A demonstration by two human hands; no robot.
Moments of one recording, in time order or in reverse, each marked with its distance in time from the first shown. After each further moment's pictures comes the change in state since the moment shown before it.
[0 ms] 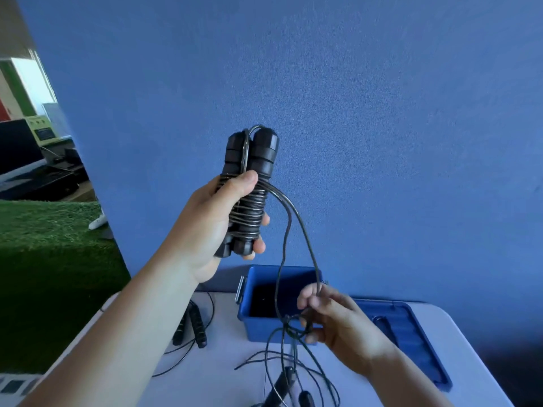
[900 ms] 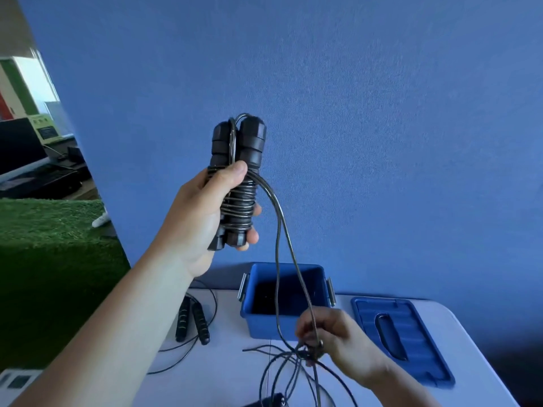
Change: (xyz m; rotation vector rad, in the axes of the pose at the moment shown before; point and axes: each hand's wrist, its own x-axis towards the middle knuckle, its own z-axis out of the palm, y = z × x) left_hand 0.005 -0.001 -0.012 -0.023 0.080 0.037; right_hand -0.009 0.022 -0.003 -0.598 -0.001 -0.014
